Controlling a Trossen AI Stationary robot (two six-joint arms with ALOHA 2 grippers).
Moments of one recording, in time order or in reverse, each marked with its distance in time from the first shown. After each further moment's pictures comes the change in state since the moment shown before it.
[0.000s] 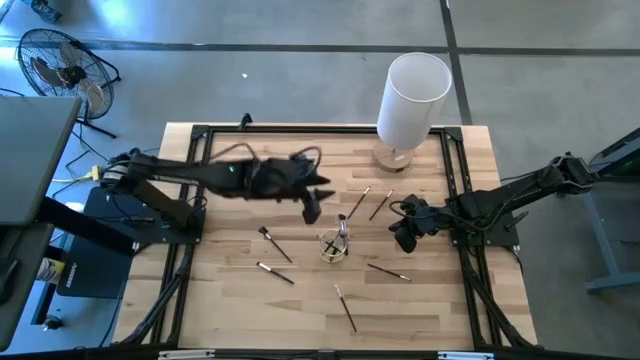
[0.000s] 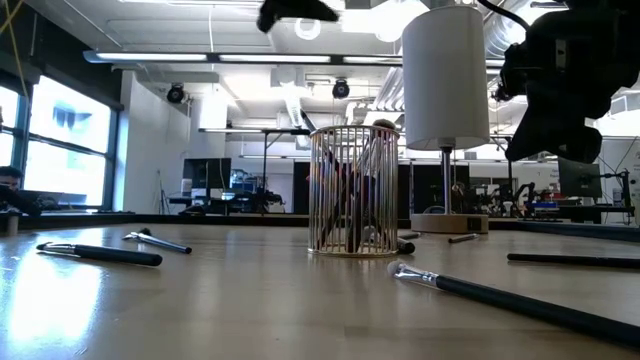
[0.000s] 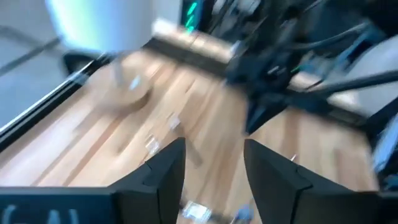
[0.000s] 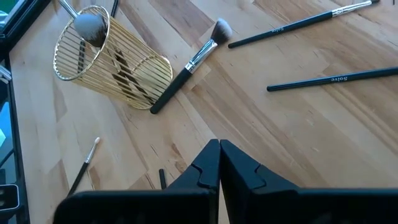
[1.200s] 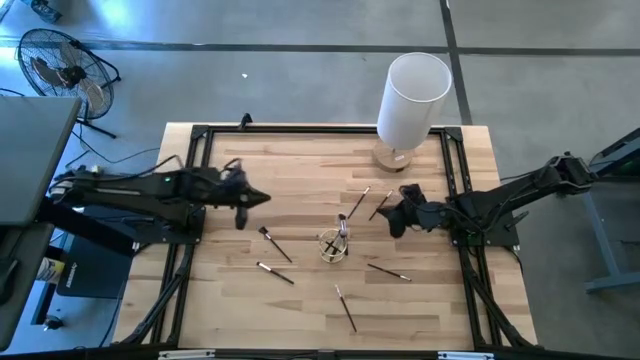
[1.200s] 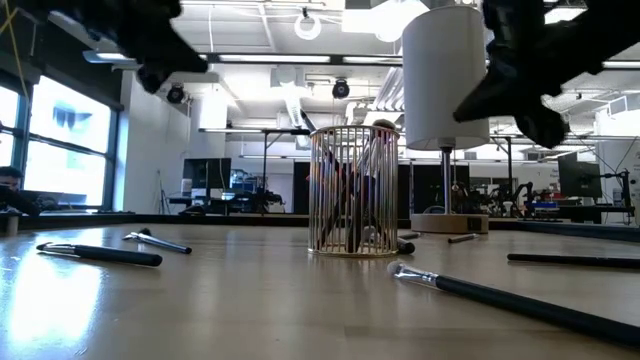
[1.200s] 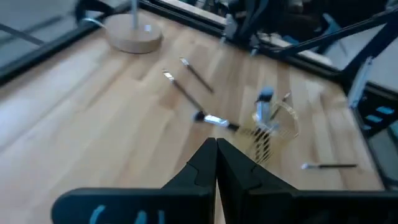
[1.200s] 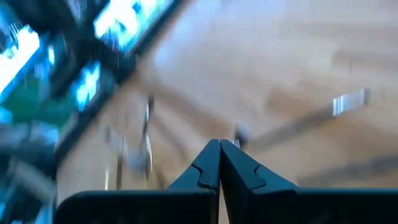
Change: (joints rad) left arm 0.046 -0.787 -0.829 0.142 0.138 0.027; right arm -0.010 0.064 0.007 0.329 0.326 0.072
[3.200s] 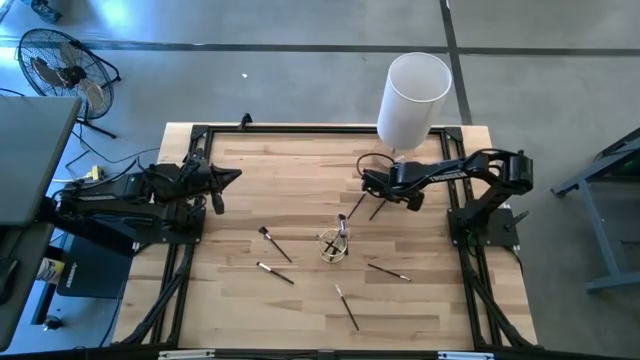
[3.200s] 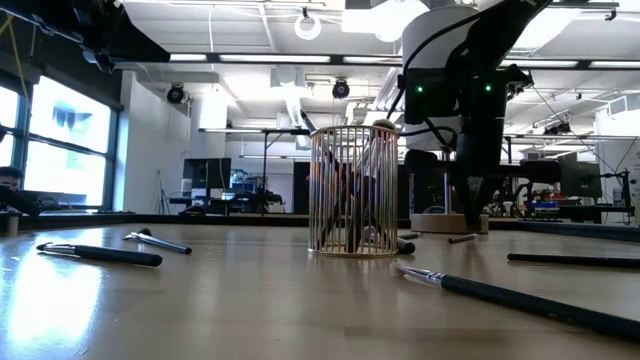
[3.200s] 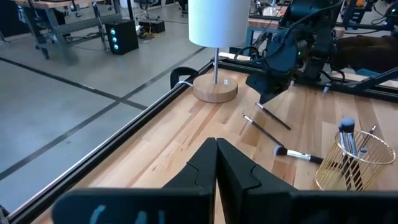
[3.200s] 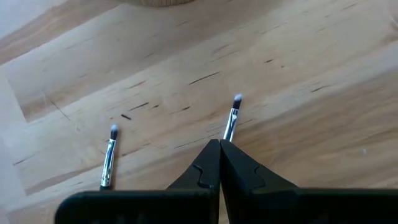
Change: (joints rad) left arm 0.000 -0.354 -0.032 -0.174 -0.319 0.215; right arm -0.502 0.649 0.419 -0.729 -0.263 0.698
